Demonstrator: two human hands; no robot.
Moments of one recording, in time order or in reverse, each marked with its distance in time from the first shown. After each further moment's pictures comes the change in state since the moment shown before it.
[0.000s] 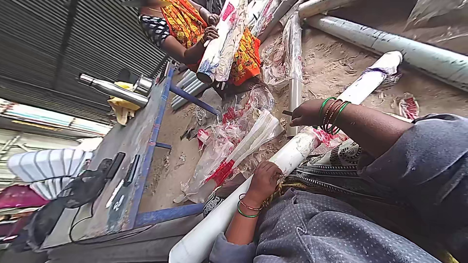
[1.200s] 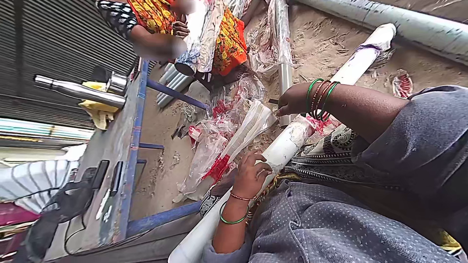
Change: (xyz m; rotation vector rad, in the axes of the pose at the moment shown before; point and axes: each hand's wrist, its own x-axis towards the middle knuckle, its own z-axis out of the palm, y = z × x) left_hand 0.007 0.011 -0.036 0.023 -0.116 -0.129; right_hand 0.006 0.001 -0.001 -0.006 0.020 -0.063
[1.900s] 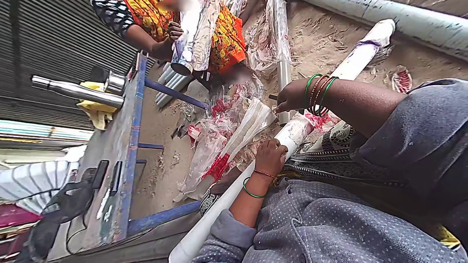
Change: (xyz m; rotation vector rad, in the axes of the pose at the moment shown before) left_hand 0.065 0.035 0.040 0.337 -0.427 -0.226; right_hand -0.001 0.002 0.000 0.029 0.010 0.045
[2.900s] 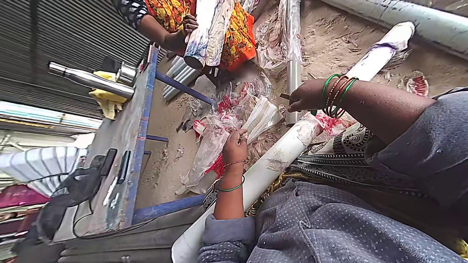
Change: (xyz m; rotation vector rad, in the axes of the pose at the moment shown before) left_hand -0.021 -0.081 -0.038 -0.384 0.546 -0.499; right_hand 0.002 -0.001 0.000 0.017 -0.009 -0.004
